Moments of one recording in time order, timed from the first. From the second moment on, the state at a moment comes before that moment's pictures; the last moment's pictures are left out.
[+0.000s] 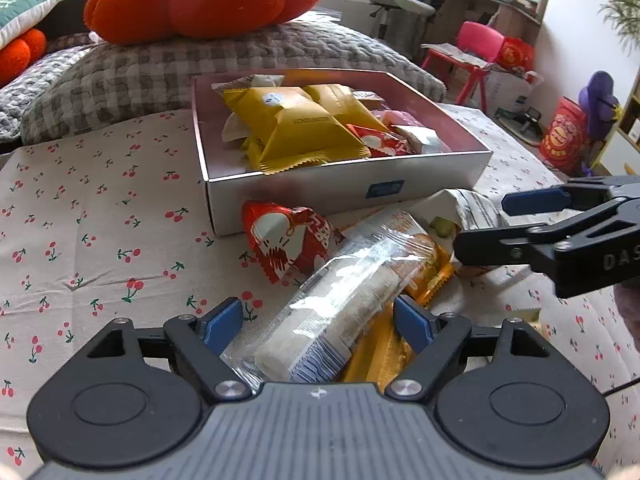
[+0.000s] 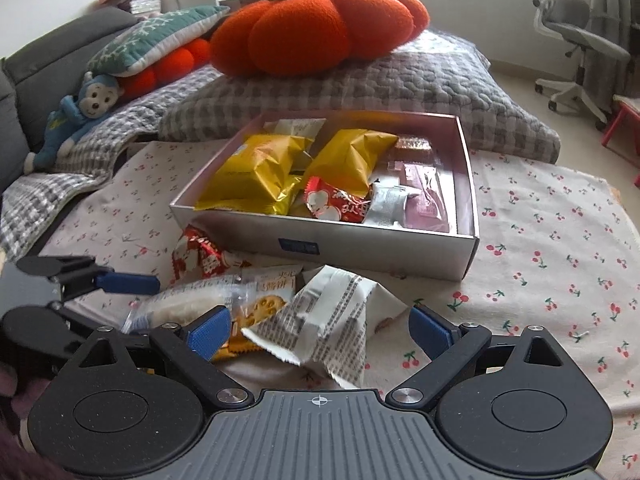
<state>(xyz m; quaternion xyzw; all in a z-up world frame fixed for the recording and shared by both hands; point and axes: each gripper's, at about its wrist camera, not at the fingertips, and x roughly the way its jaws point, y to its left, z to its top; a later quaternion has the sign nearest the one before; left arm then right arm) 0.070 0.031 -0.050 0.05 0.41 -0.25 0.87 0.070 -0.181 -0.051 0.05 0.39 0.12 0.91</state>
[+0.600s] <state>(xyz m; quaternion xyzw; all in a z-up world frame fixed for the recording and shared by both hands) 0.062 0.057 -0.048 0.02 0.40 -0.20 0.89 0.086 -0.188 -0.066 0.05 0.42 0.10 0.90</state>
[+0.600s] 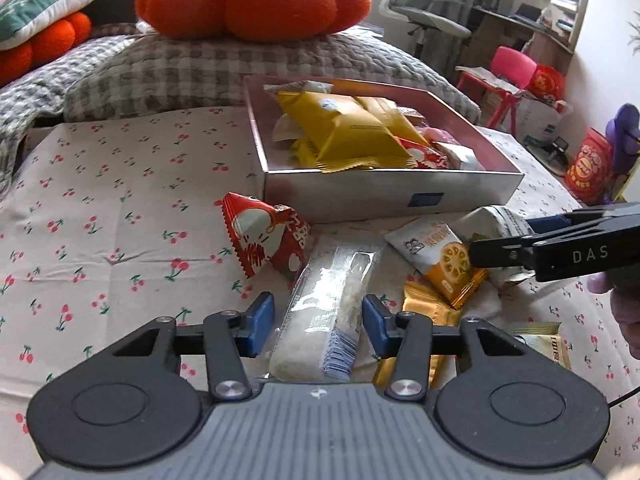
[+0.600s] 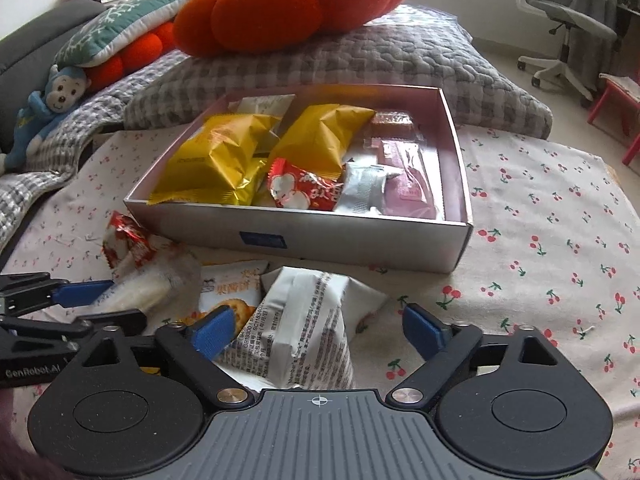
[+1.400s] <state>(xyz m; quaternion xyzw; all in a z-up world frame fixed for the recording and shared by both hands) 0.065 0.046 -0.033 -0.01 0.44 -0.18 0.88 0.077 -0.205 -0.048 0.05 0.42 0.11 0.90</state>
